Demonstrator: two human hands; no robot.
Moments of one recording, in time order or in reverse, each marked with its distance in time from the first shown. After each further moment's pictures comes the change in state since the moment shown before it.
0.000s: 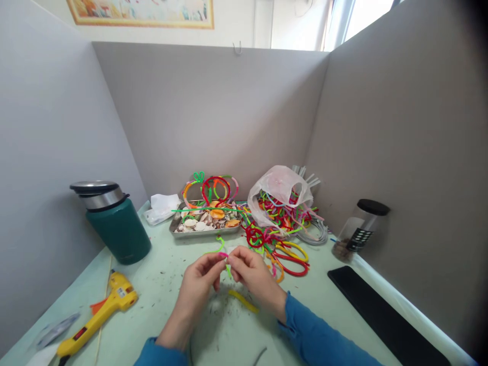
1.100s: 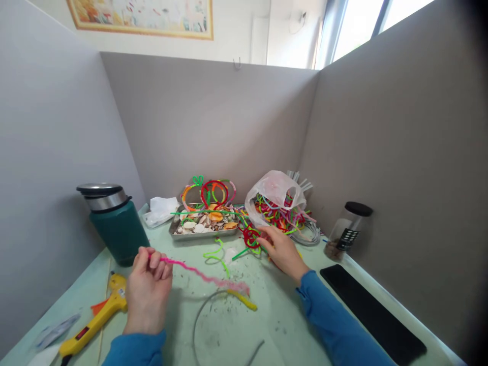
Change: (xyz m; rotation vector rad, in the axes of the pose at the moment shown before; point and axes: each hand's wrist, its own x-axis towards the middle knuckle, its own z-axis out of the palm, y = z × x) left_hand 0.006 0.030 -0.070 -0.912 0.407 0.168; right_hand 0.004 -0.019 -0.085 -1.145 0.237 -0.268
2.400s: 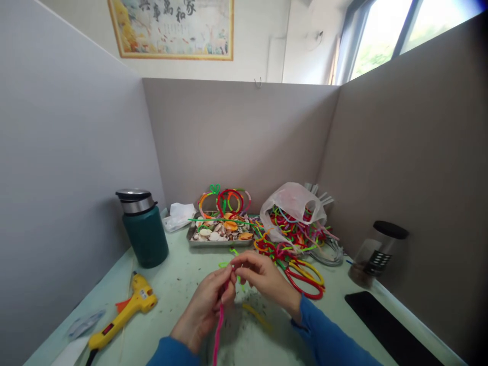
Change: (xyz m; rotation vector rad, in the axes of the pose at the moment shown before) left_hand -0.030 -0.050 0.010 0.346 -0.508 -0.687; right_hand 0.007 -0.082 0.034 0.859 -0.335 -0.081
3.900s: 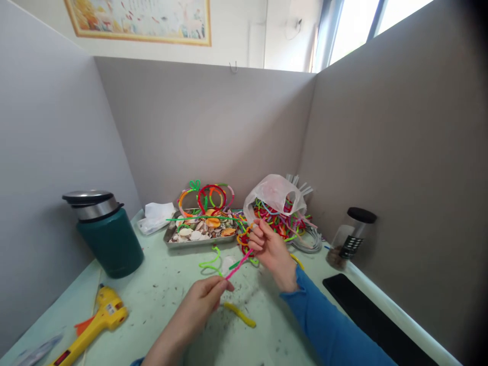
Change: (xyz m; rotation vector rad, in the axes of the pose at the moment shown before) left_hand 0.001 -0.001 0.016 0.898 0.101 0.003; right_hand 0.017 0.022 -0.061 1.275 0.455 0.085
